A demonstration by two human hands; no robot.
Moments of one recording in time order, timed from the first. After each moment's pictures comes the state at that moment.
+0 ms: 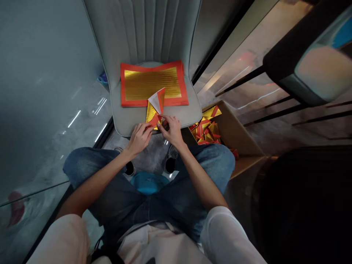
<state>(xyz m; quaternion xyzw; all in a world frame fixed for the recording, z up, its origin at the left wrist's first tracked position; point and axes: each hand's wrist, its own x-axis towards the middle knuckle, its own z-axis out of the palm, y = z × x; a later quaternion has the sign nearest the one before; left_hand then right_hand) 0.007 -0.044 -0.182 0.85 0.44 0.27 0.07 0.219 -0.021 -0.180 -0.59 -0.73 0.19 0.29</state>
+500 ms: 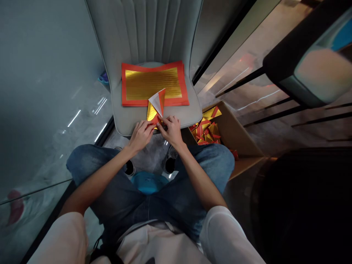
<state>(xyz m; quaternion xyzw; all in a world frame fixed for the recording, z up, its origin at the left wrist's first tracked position) 0.014 -0.035 -0.171 0.86 0.45 0.24 0.09 0.215 -0.020 -0.187 -0.60 -0.75 0.13 0.27</state>
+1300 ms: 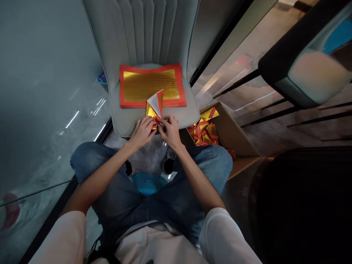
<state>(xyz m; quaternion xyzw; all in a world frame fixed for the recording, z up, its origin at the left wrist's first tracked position) 0.026 -0.017 -0.165 0.86 0.44 0.19 0.14 0.219 -0.022 -0.186 -0.58 -0.74 0.12 0.32</state>
